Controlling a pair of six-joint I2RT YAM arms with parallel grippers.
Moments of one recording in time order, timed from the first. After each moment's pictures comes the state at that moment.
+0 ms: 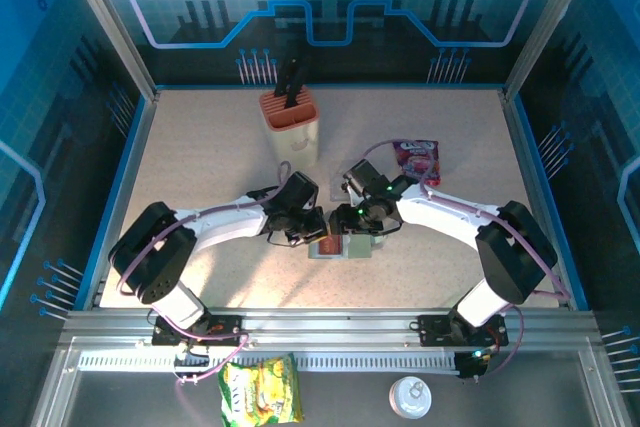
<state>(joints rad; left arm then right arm) -0.70 1.61 0.88 -0.34 0.32 -1.05 0.70 1.58 1.00 -0.58 -0.28 0.61</state>
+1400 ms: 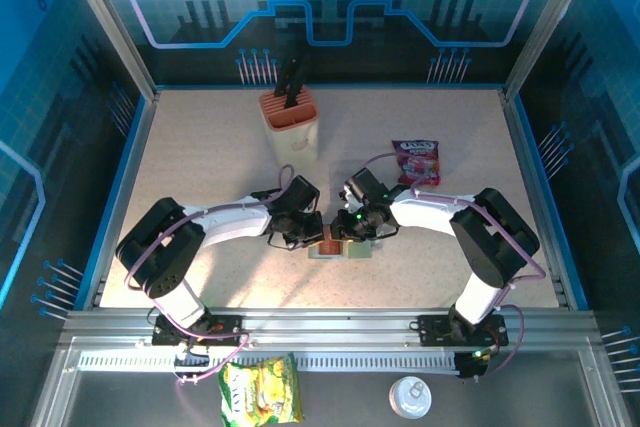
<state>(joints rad) -0.70 1.65 0.87 -0.36 0.28 -1.03 0.67 1.70 0.90 -0.35 -0.43 0.67</state>
